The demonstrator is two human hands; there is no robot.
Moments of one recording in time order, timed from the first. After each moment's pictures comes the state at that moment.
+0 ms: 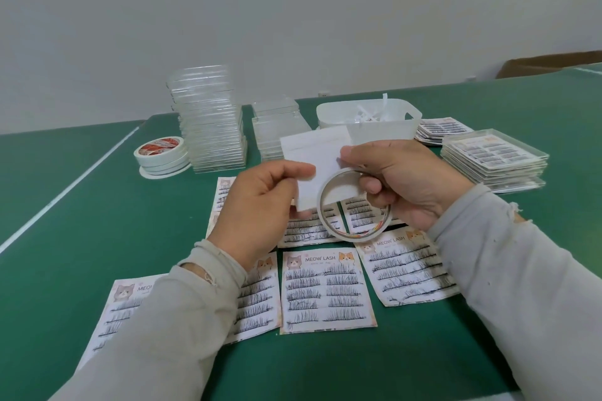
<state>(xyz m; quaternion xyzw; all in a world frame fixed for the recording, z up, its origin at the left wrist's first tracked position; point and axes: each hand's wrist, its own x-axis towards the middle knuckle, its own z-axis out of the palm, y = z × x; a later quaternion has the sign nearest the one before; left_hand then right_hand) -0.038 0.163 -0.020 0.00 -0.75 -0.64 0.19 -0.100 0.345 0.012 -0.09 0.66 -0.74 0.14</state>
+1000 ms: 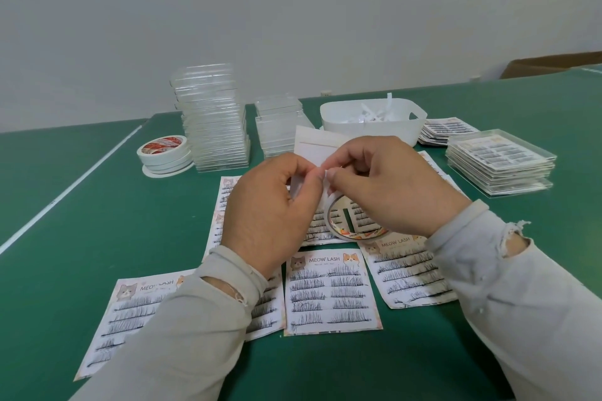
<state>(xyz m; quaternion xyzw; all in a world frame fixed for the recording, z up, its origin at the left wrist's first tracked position) -0.030 0.172 -0.015 -0.05 -0.85 -0.38 0.36 -0.077 0.334 0.017 -0.28 0.84 -0.46 -0.04</state>
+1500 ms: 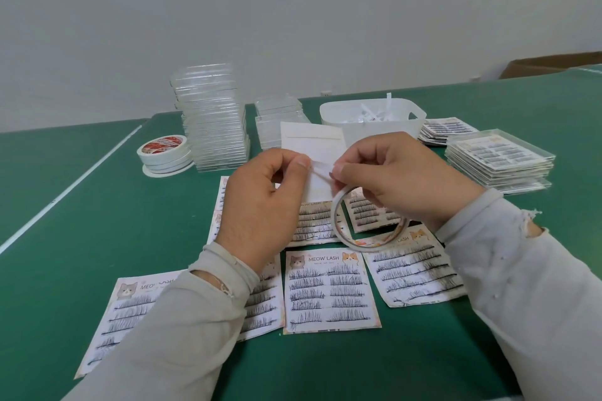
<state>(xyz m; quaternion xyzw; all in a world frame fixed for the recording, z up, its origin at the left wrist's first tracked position) -0.031 0.169 -0.013 -0.03 -0.81 -0.47 0.34 -0.085 0.345 0.021 -0.27 0.80 -0.53 0.04</state>
